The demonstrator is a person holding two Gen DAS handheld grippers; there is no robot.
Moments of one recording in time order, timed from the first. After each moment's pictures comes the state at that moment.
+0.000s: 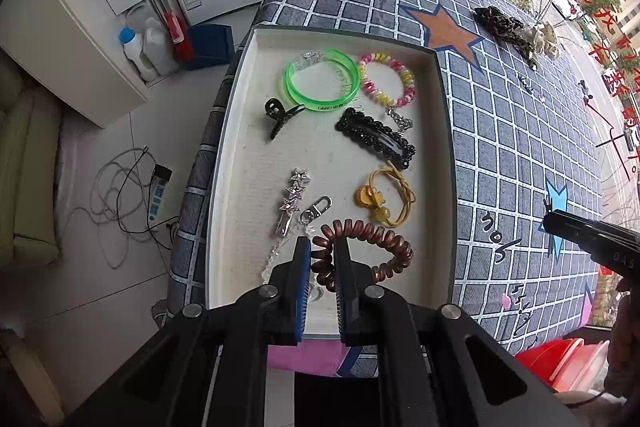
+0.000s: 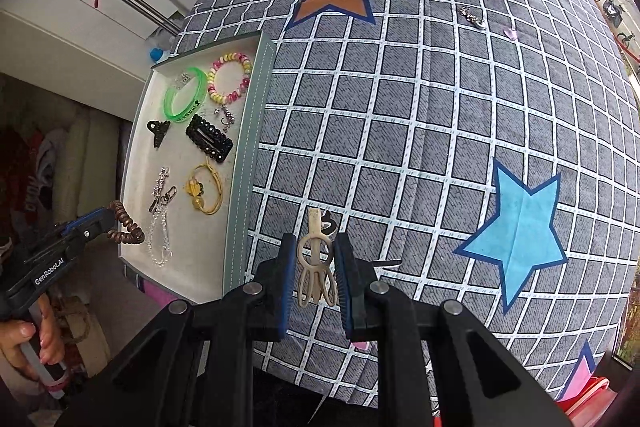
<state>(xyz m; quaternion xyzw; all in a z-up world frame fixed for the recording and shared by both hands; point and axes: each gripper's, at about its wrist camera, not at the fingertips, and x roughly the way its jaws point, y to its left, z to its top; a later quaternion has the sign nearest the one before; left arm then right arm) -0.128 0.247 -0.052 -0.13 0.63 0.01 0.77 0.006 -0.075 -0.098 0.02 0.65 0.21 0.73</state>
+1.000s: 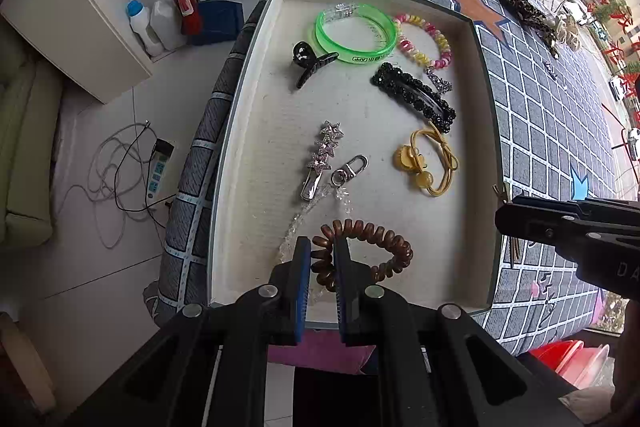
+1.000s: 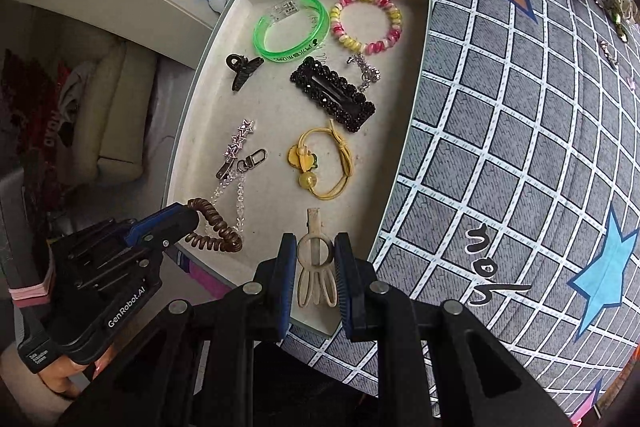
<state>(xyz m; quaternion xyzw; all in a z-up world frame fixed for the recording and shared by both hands) -0.151 0.255 -0.094 -0.13 0.65 0.02 0.75 -0.008 0.044 -0.125 -0.03 0.68 0.30 0.66</state>
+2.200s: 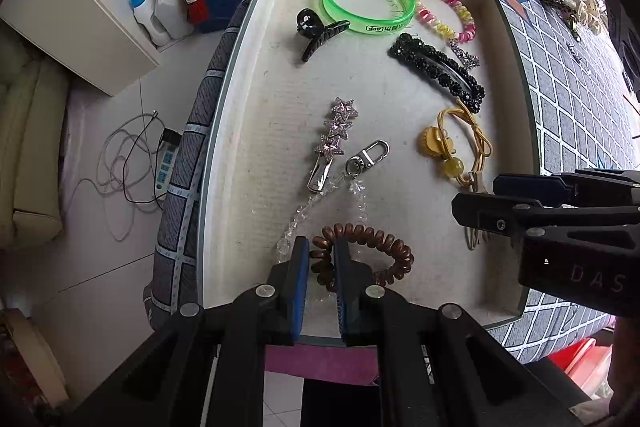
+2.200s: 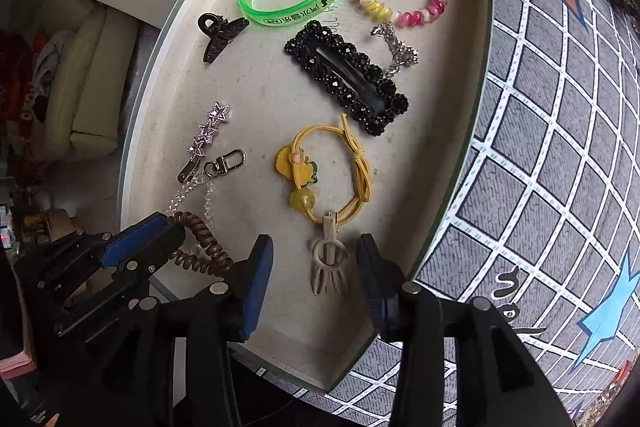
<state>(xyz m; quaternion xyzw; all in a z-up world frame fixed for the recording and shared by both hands) -0.145 0.246 -0.119 -0.12 0.67 0.03 0.73 -0.002 0.133 -0.183 -0.09 0.70 0.29 0.64</state>
